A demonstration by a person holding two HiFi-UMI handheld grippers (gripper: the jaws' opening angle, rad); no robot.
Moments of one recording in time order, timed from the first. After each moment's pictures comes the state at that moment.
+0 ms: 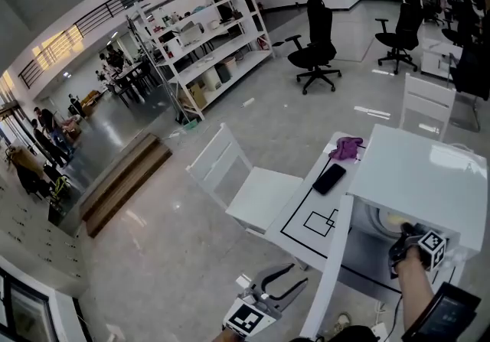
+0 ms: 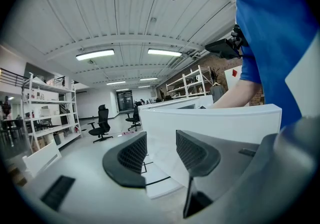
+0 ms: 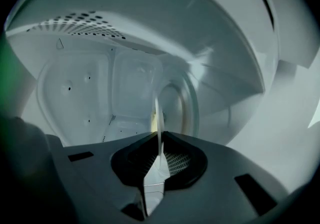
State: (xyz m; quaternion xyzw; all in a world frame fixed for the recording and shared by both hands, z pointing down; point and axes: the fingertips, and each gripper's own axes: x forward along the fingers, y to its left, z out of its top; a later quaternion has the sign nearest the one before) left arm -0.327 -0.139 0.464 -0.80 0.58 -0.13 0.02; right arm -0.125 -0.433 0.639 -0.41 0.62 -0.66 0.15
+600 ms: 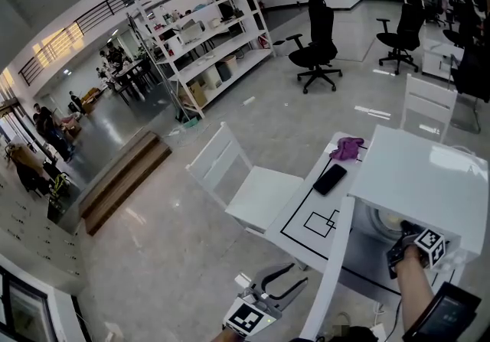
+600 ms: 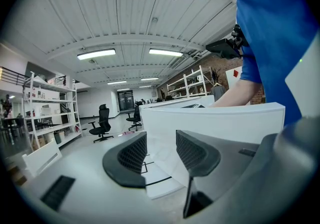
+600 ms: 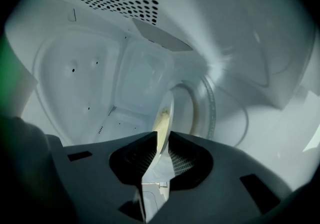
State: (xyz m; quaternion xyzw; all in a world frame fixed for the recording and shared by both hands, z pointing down) left arm -0.330 -0.141 0.468 -0.80 0.59 -0.13 0.00; right arm -0.133 -0.439 0.630 -0.42 0.66 -0.61 0.10
